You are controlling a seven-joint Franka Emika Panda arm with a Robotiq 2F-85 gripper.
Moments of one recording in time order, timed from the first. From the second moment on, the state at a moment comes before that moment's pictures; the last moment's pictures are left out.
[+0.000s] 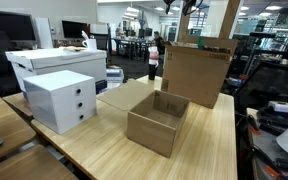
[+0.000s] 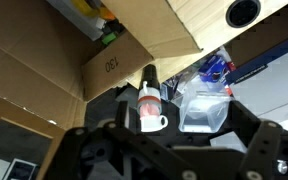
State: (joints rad) arm -0.07 -0.17 0.01 -1.98 -0.37 2.11 0.87
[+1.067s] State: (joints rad) arm -0.16 -0.18 -0.08 -2.22 -0.35 2.08 0.97
